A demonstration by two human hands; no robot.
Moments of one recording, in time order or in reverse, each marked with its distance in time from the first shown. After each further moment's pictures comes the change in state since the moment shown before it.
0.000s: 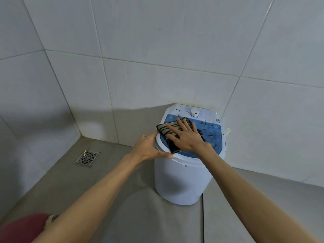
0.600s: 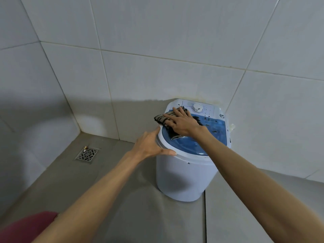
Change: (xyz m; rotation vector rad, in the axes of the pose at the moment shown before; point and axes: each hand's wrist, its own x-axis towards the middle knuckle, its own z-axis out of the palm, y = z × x) left_hand 0.009 -0.007 0.000 0.019 -0.060 -0.053; right_hand 0.052 -0.007 -0.016 -0.031 -0.026 -0.035
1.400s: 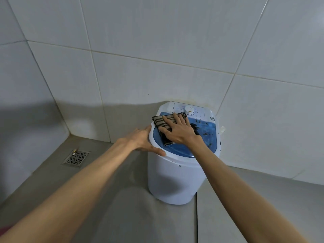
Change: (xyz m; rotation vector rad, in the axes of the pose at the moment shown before) left_hand 0.033 0.002 -0.014 0.238 -0.162 -0.025; right_hand -0.027 0.007 0.012 0.093 0.033 0.150
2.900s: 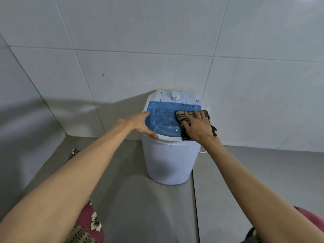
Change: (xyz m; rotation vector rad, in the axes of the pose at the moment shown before) left_hand 0.008 0.019 -0.013 0.071 -0.091 0.037; right_hand -0.093 0.065 0.007 0.145 0.152 0.278
